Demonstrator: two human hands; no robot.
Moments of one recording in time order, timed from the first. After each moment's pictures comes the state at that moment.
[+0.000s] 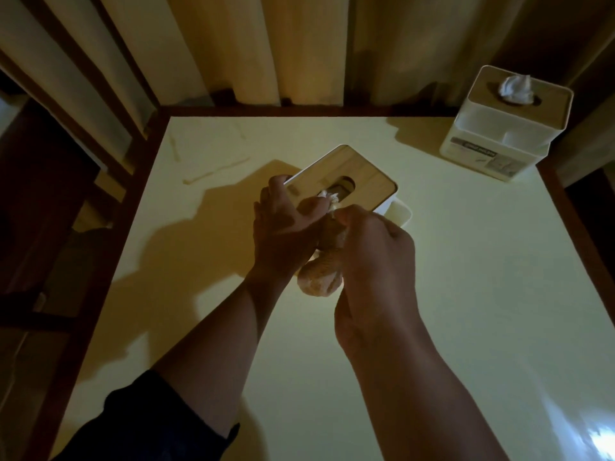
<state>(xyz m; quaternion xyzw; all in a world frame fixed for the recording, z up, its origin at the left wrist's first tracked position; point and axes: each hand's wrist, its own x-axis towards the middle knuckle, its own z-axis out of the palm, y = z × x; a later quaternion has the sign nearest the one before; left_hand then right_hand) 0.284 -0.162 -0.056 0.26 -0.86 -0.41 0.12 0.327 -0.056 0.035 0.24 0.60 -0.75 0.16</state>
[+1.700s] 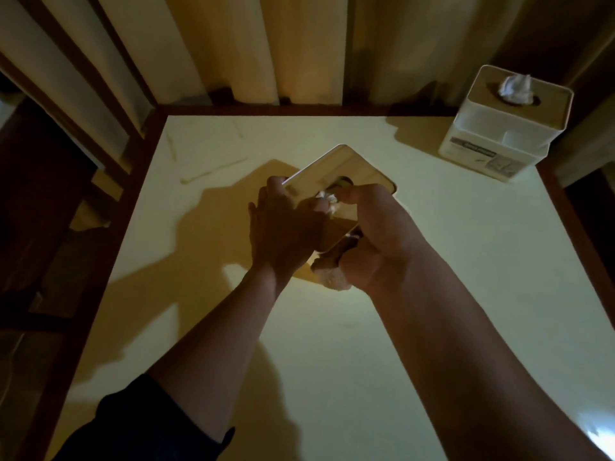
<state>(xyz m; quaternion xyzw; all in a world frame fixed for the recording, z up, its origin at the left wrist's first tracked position) 0.284 -0.161 -0.046 0.26 -0.88 -0.38 0.10 0.292 -0.051 0.053 0.26 0.49 -0.77 0.31</state>
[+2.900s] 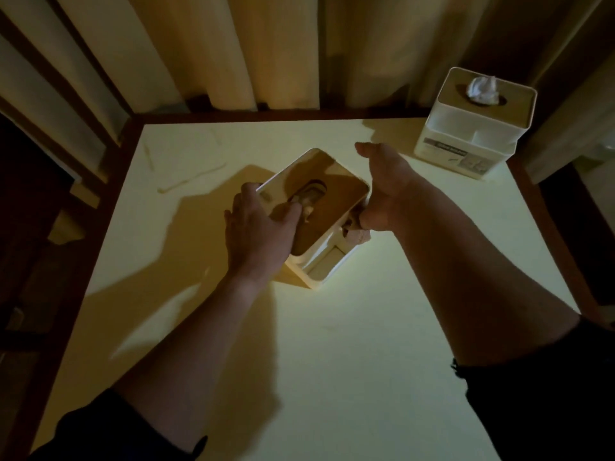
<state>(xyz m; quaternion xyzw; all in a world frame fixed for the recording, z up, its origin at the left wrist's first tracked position) 0.286 -0.158 -0.040 0.28 -0.87 -0.39 0.10 0.204 -0.014 0.044 0.26 0.59 -0.67 0.37</state>
